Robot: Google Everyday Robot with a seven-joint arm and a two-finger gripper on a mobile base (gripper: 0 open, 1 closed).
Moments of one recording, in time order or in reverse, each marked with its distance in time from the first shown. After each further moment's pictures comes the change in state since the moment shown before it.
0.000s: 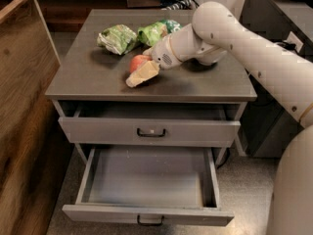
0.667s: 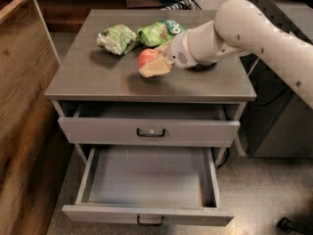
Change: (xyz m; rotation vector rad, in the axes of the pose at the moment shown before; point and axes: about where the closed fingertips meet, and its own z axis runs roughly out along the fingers) arm -0.005 0.012 -0.051 0.111 -0.042 0.013
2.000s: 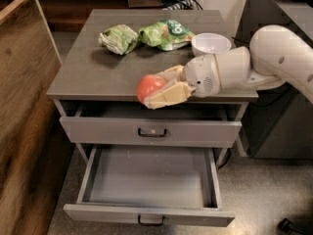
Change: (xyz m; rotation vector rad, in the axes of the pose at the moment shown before) arm 0.011 0.116 -0.068 -0.308 -0.204 0.075
